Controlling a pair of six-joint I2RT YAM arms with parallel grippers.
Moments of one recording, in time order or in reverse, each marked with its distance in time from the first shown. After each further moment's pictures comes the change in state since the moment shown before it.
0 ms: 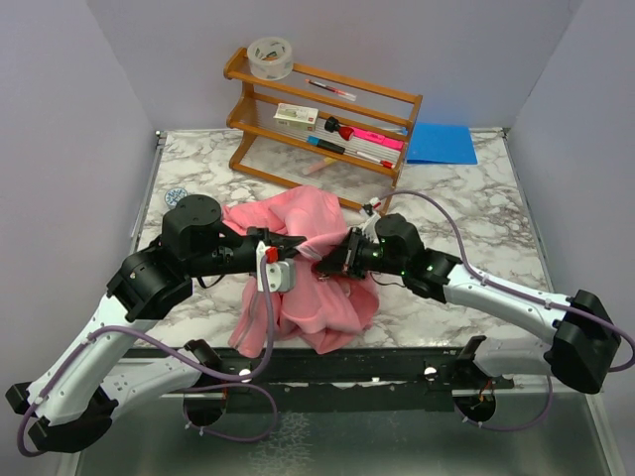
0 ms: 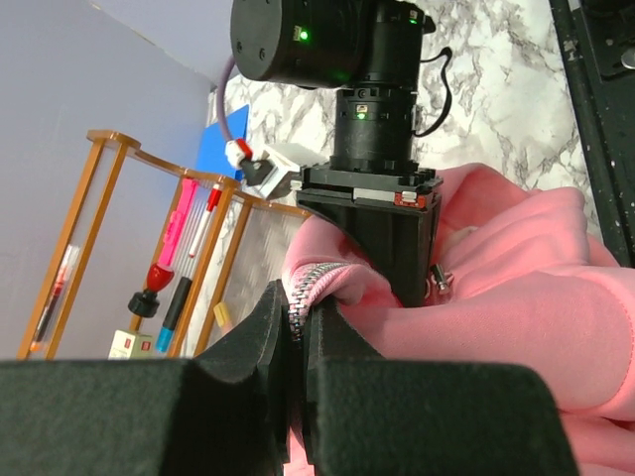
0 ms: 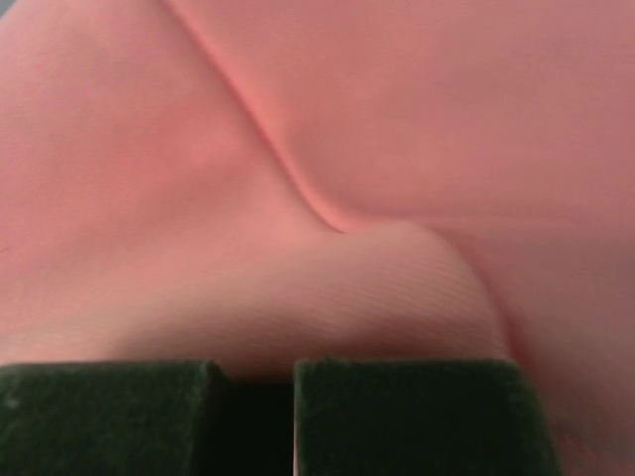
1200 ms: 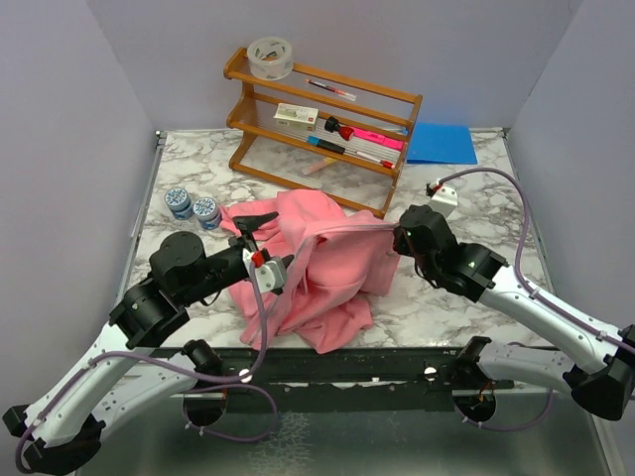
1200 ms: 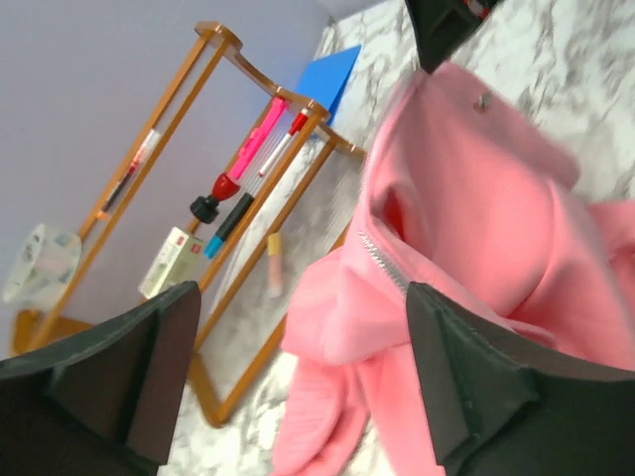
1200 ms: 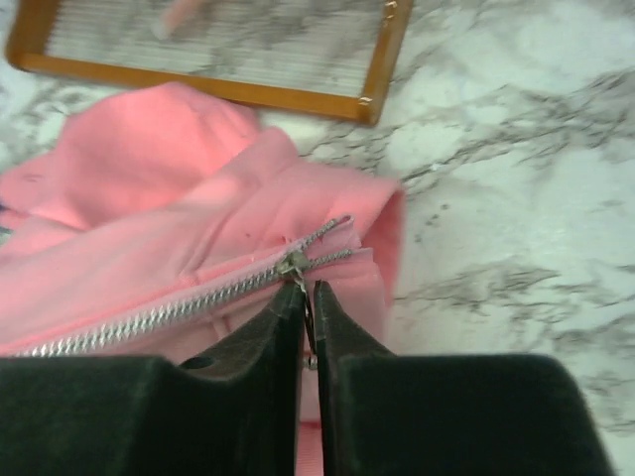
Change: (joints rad) left arm -0.007 -0.198 -0.311 0.259 -0.304 -0.108; right arm -0.024 -0.194 0.173 -0.571 0.890 -0.307
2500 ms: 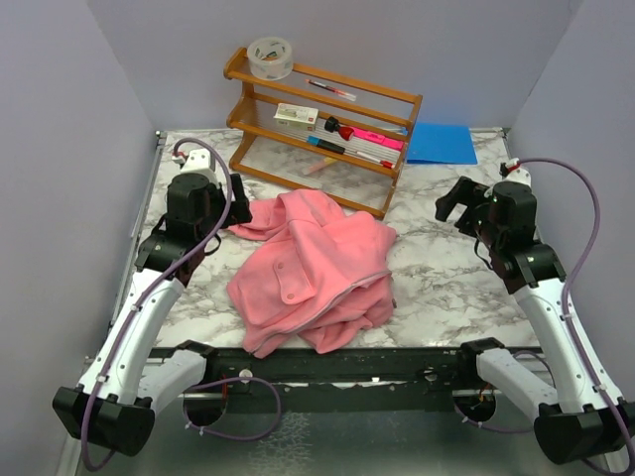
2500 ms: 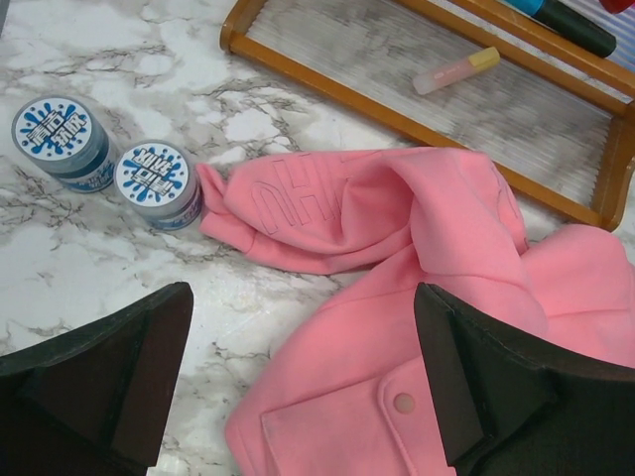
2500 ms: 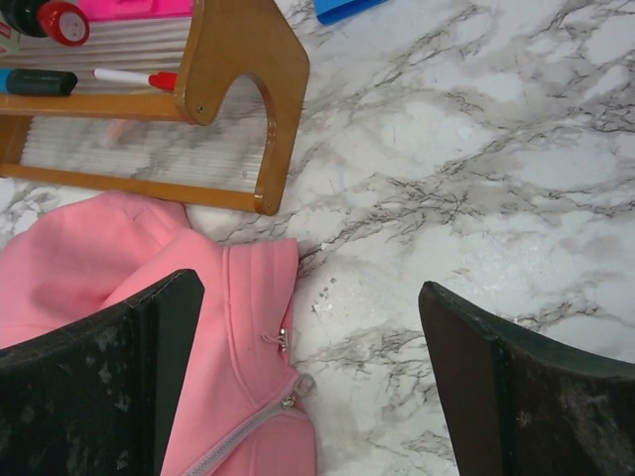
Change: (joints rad) left arm 0.510 0.311 0.084 -0.056 -0.429 -1.056; right arm -0.656 -0.141 0.020 -0.024 -0.468 -0.317
